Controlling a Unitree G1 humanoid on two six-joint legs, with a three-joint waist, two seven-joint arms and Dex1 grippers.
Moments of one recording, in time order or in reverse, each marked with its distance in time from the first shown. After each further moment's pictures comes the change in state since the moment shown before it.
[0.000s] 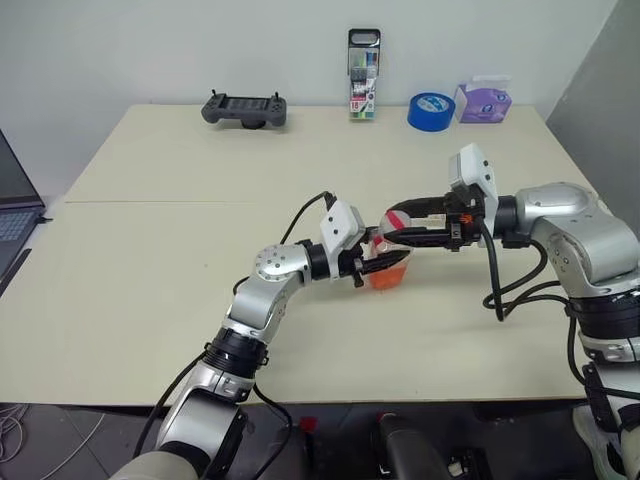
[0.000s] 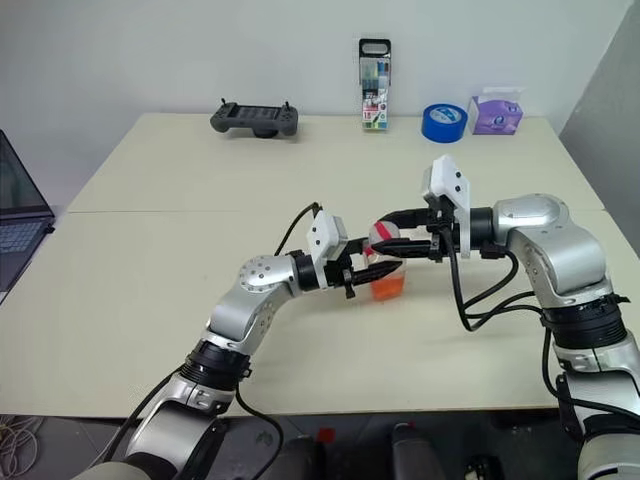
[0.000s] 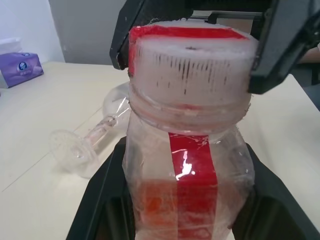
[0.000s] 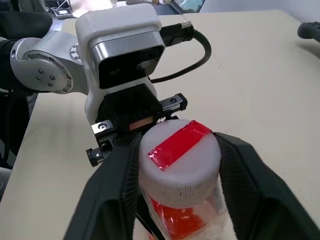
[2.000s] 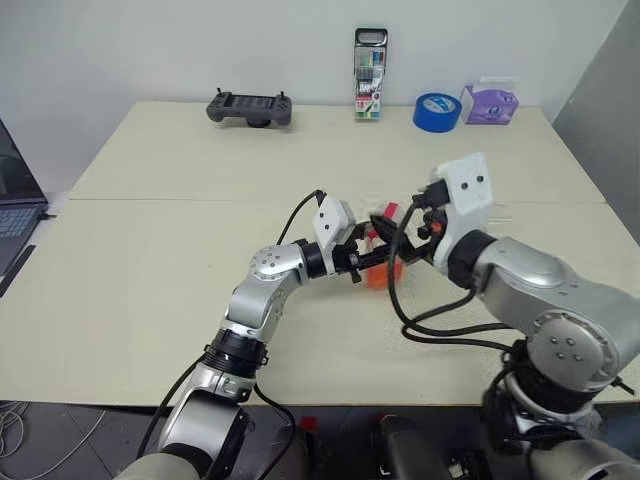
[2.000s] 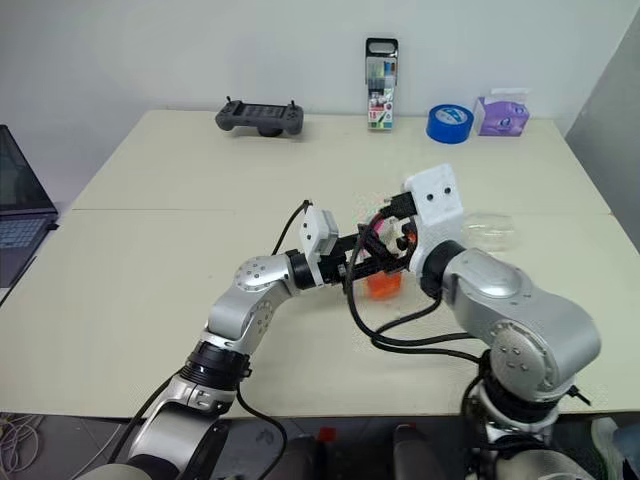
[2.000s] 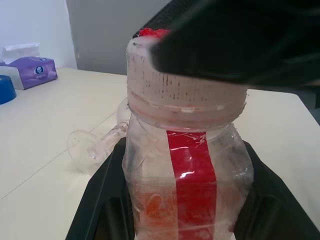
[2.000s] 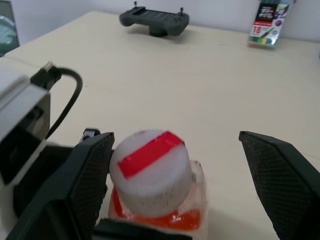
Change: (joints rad) left arm 0.005 -0.018 0.024 0.019 -0.038 -0.008 -0.025; right arm 0.079 0.640 -0.277 -0.802 0.020 0.997 -1.214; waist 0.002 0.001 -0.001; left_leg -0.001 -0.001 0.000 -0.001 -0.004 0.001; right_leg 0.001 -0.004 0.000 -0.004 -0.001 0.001
